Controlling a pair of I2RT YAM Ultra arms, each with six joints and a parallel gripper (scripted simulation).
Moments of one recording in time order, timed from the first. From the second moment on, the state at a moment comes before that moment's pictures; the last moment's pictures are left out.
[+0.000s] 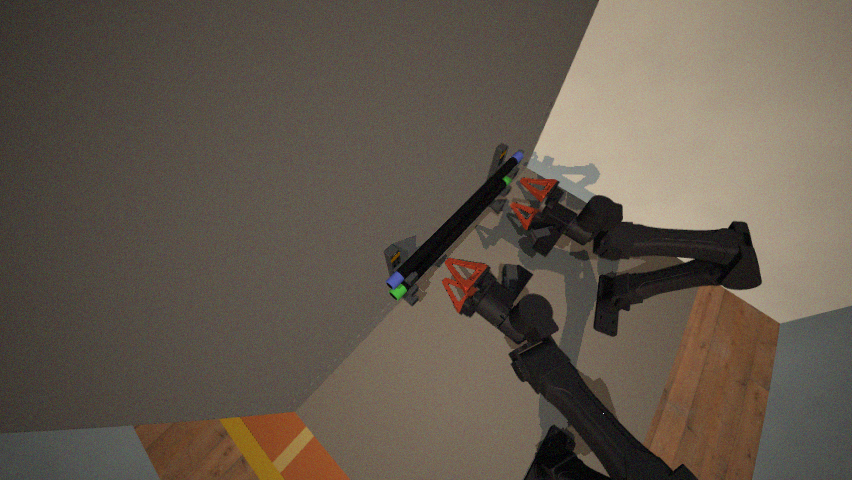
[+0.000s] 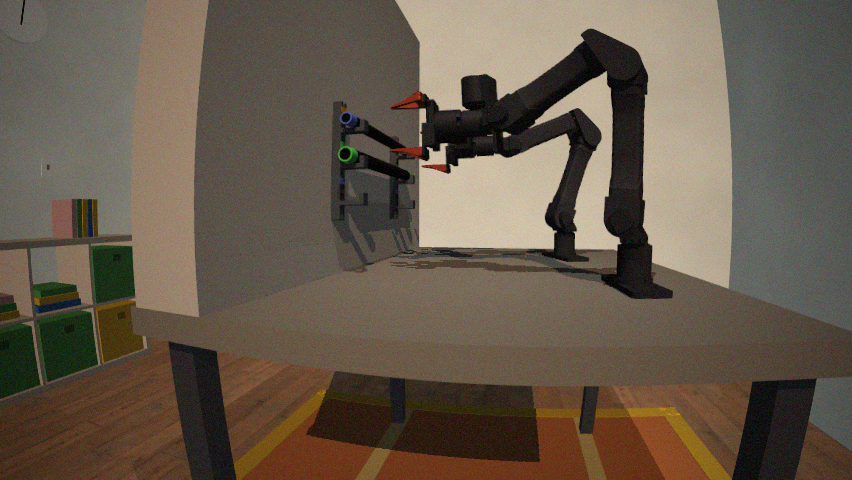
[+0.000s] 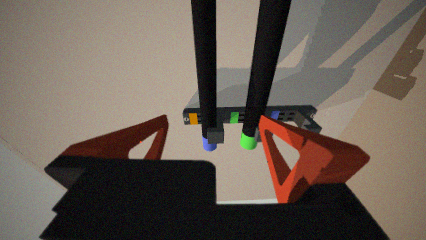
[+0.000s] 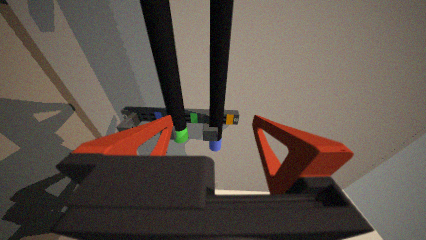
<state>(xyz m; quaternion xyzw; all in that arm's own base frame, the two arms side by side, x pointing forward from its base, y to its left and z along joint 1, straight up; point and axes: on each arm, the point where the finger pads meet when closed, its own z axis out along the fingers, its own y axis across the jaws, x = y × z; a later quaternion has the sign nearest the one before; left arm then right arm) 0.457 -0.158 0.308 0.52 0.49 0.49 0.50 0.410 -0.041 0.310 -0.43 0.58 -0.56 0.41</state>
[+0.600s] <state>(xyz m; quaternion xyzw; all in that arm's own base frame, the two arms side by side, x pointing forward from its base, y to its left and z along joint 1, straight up) 0.457 -0.158 0.308 0.52 0.49 0.49 0.50 0.410 -0.041 0.310 -0.43 0.58 -0.56 0.41</state>
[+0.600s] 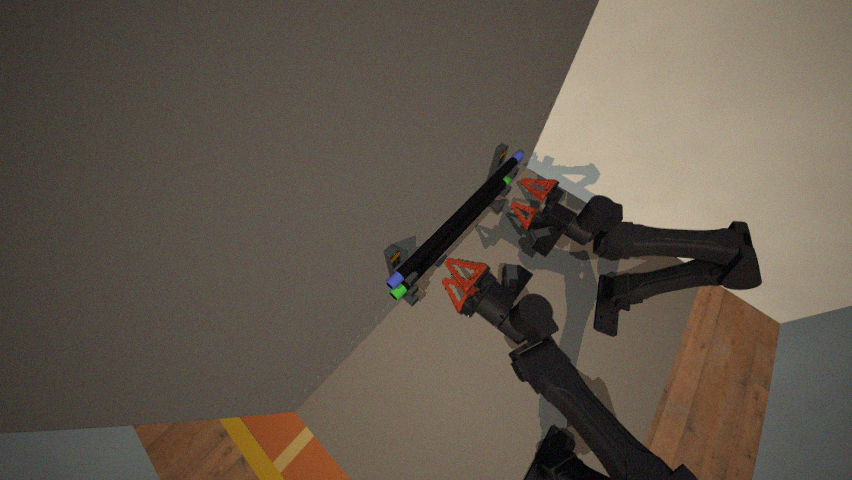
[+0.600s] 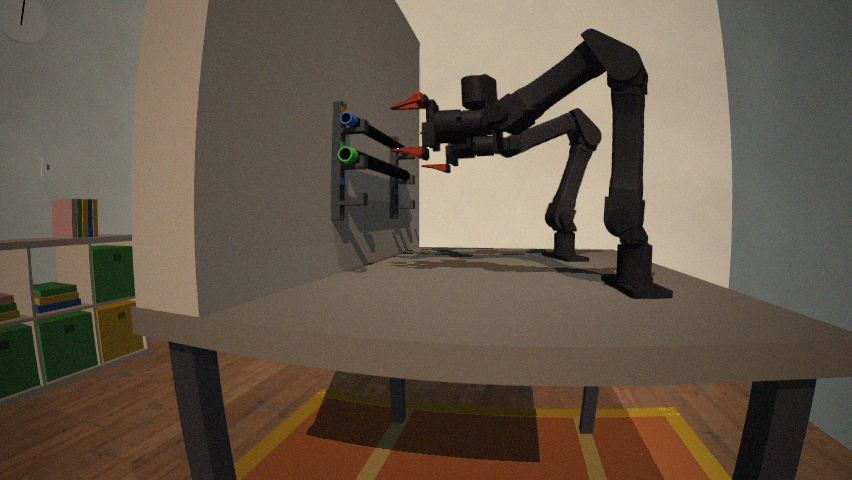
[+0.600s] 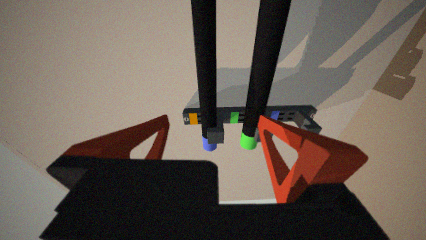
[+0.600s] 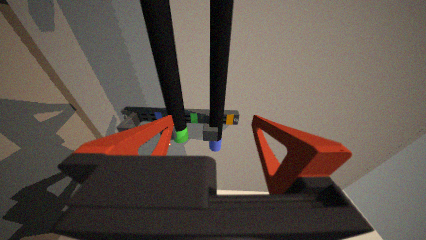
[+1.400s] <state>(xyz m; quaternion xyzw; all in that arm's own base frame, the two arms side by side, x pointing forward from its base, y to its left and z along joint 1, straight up) 0.457 -0.158 0.308 0.52 0.49 0.49 0.50 0.410 -0.044 0.311 -0.43 0.58 -0.57 0.41</state>
